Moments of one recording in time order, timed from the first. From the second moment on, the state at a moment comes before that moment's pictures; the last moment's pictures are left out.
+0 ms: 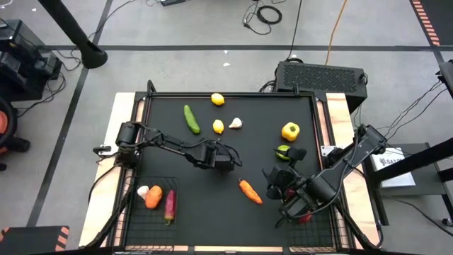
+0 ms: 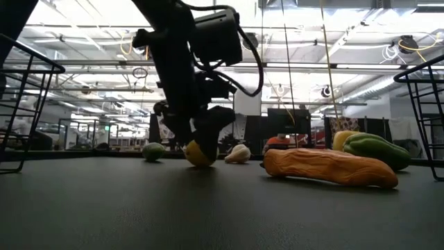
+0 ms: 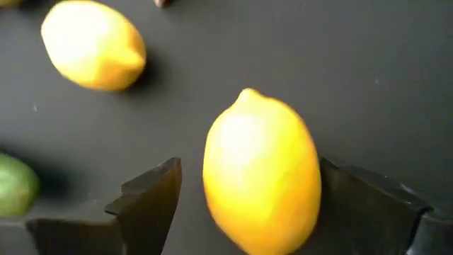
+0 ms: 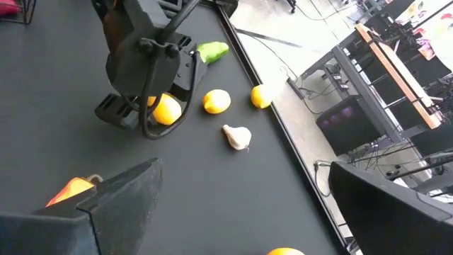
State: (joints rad) left arm -0.10 1.98 1.27 -0.59 -0.54 -0.67; right arm 0.67 1.65 1.61 -1.49 1.04 0.90
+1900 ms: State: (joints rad) left arm -0.36 2.17 1.62 0.45 -0.39 -0.04; right arm 0.96 1.34 1.61 -1.38 1.18 0.90
